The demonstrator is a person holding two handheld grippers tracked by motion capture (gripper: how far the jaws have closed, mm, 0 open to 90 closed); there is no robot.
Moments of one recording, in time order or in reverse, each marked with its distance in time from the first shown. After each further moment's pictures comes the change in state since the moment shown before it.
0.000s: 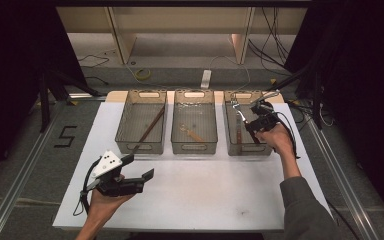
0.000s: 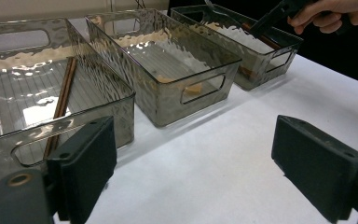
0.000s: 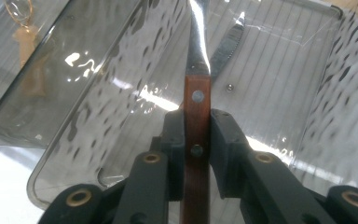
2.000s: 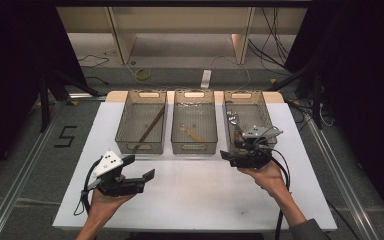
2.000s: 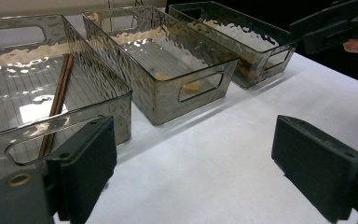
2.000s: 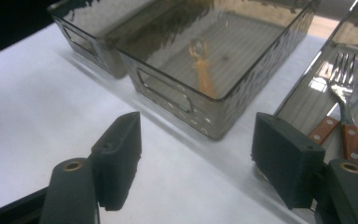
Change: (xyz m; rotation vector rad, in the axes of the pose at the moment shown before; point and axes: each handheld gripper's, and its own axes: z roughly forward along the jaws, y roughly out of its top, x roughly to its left) left arm 0.000 0.000 0.002 0.011 -0.009 -0.006; right arm 0.096 -0.085 -0.052 -0.376 0.244 -0.153
